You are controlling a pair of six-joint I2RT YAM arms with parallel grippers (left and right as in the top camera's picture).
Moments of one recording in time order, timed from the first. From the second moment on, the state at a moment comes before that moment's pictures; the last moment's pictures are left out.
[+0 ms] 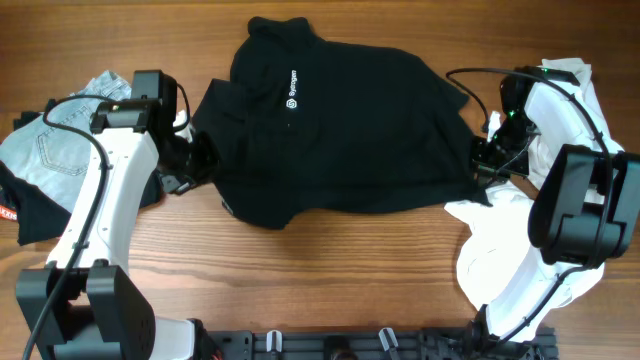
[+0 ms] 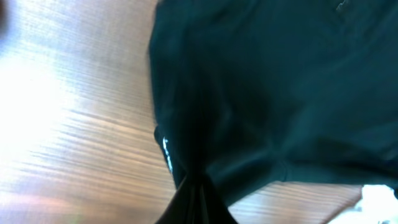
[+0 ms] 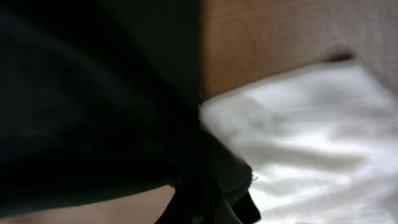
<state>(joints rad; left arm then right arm) 0.01 1.60 1.27 -1.14 0.25 -0.45 -0.16 2.05 1.47 -1.30 -0.09 0.09</state>
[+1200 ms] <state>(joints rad) 0.17 1.52 1.27 -1.25 0.45 -0.38 -0.16 1.71 1.41 -1.28 -0.13 0.12</state>
